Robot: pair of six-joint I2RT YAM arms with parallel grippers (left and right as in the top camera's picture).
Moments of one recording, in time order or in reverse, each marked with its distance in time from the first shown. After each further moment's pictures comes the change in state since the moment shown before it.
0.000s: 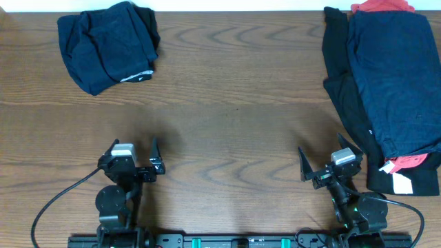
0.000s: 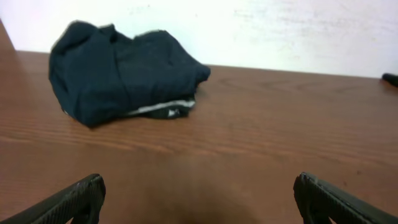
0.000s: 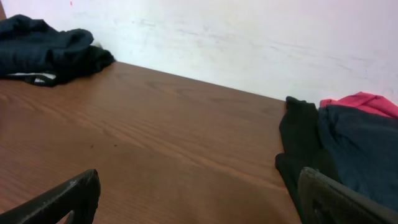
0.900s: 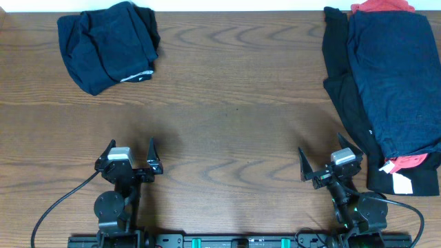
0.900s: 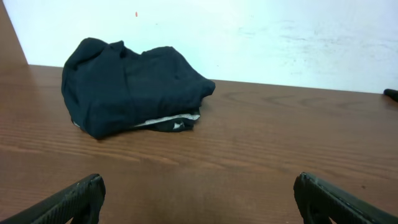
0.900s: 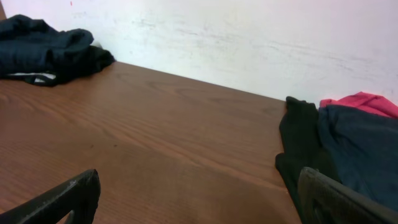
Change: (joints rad) left arm 0.029 -0.091 -0.020 -0.004 0.007 -0.003; right arm 0.000 0.000 0.000 0.000 0.000 0.000
